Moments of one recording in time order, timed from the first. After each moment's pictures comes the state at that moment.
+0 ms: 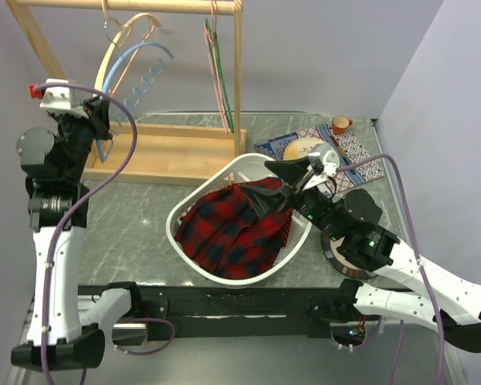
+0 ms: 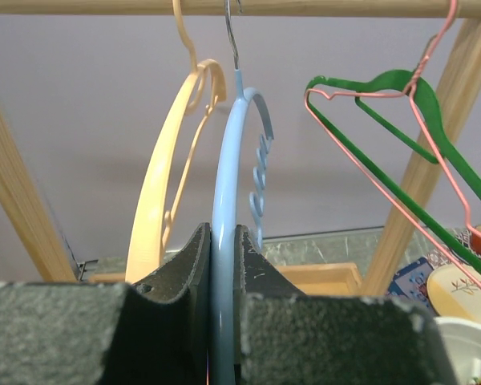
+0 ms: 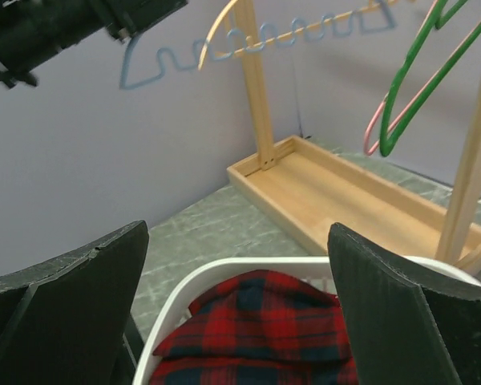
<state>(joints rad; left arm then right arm) 0.06 0.97 1.34 -0.12 0.19 -0.07 1.00 0.83 0.96 0.12 0.12 0.18</state>
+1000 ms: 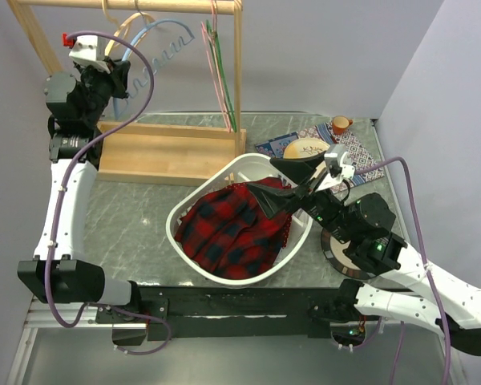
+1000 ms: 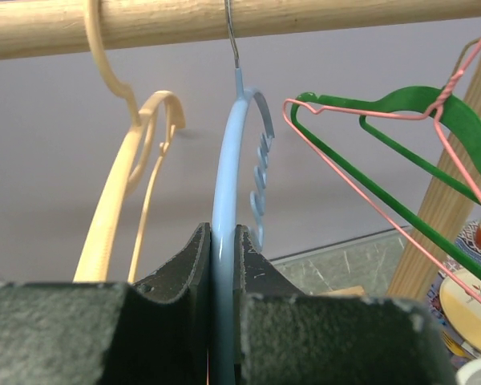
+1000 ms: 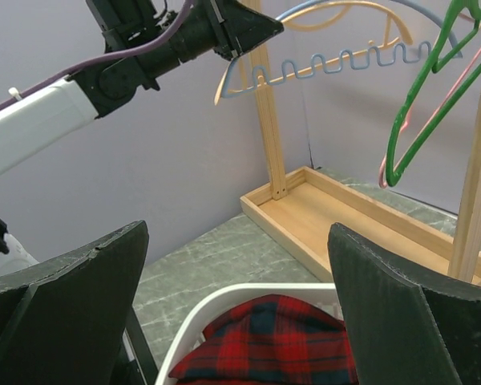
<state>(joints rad) 0.02 1.39 1.60 0.03 0.29 -0.03 1.01 0.78 0.96 0.17 0.12 0.20</state>
